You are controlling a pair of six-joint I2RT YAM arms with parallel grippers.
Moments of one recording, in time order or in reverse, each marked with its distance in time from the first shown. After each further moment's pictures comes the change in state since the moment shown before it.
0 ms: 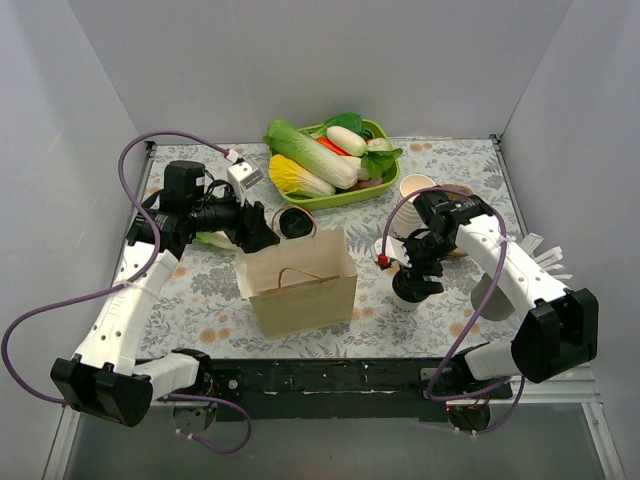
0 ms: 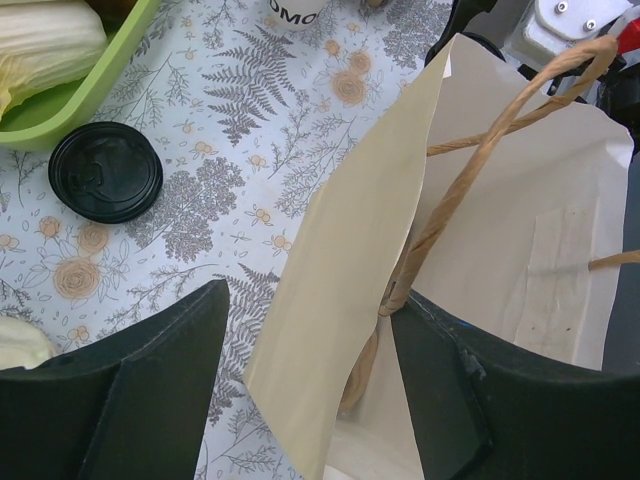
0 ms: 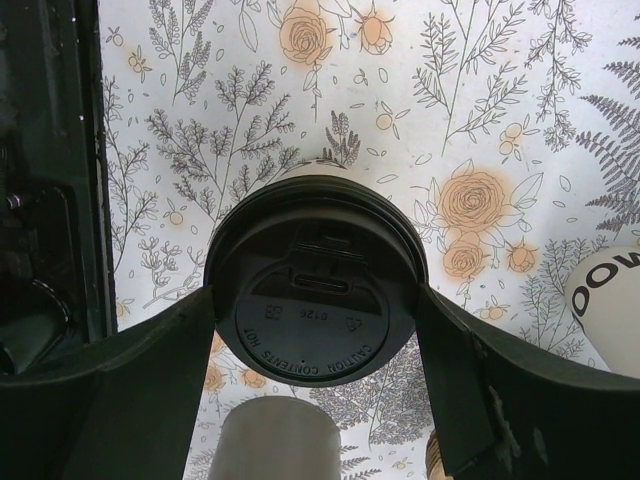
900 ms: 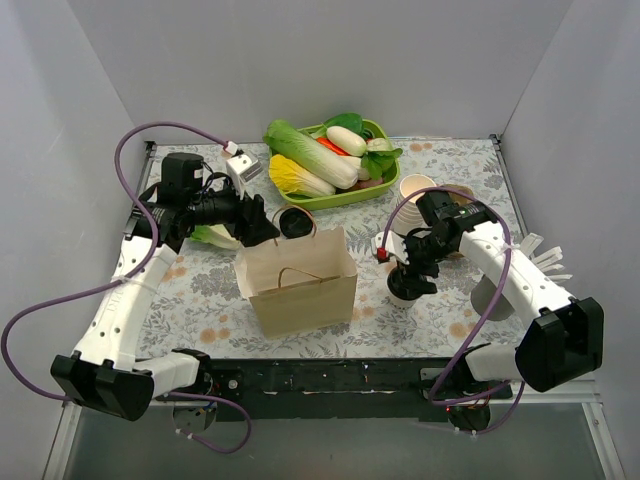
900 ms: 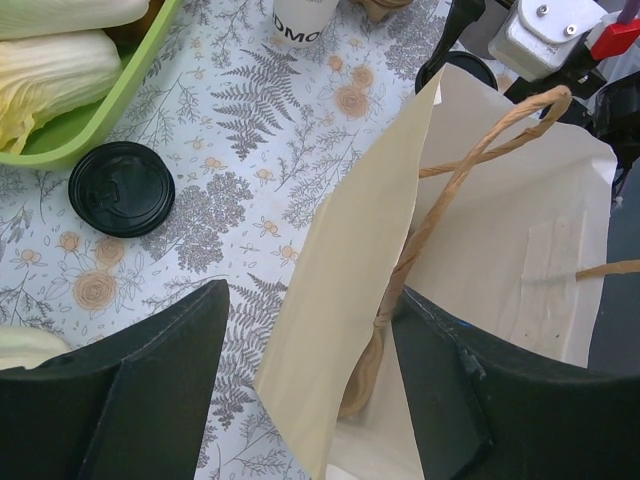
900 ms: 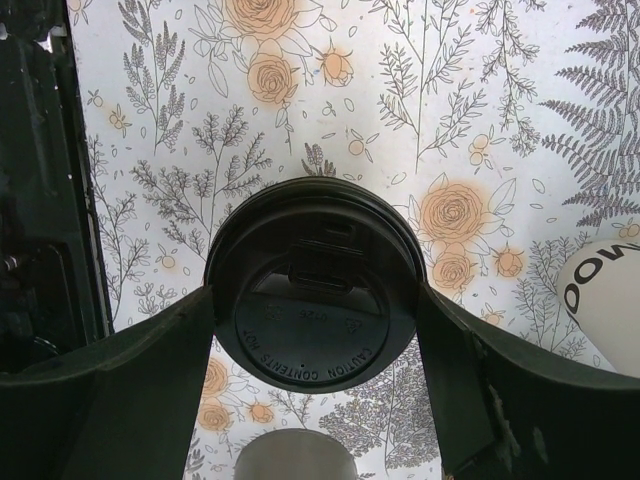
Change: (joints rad) left arm 0.000 0.030 0.080 -0.030 -0.001 0.015; right arm 0.000 -0.047 -0.048 0.113 -0.052 0.122
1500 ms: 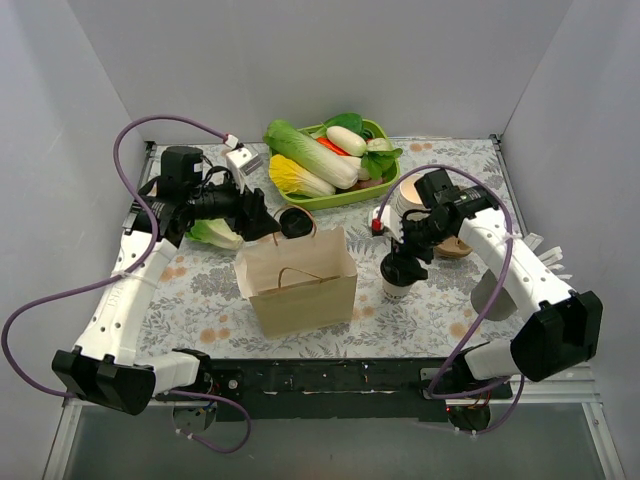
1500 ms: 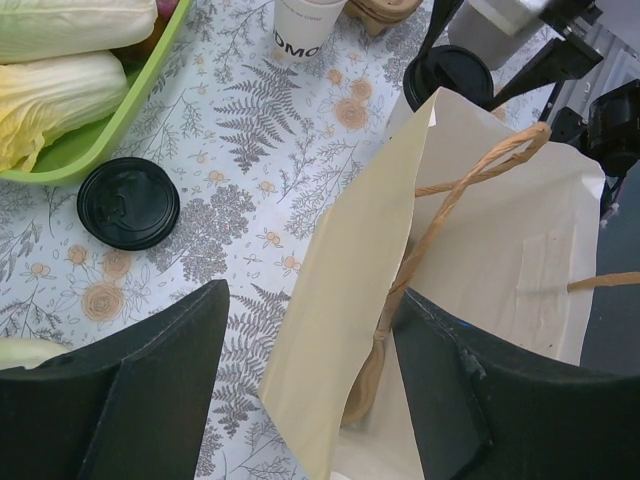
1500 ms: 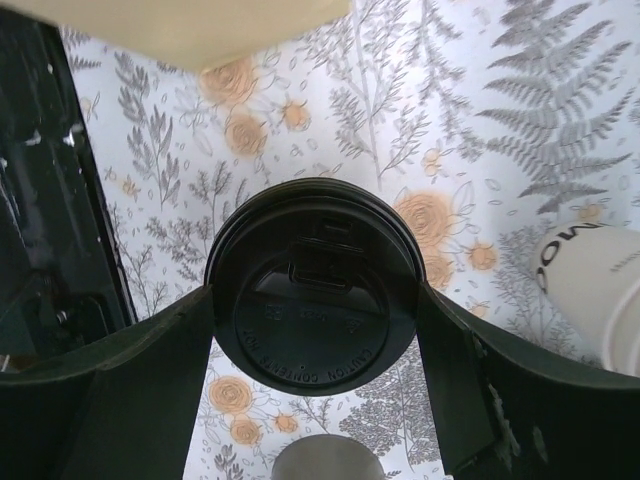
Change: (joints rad) left arm 0.000 0.027 0.051 -0.008 0.010 -0.003; right arm 0.001 0.073 0.200 -0.026 -0.029 0.237
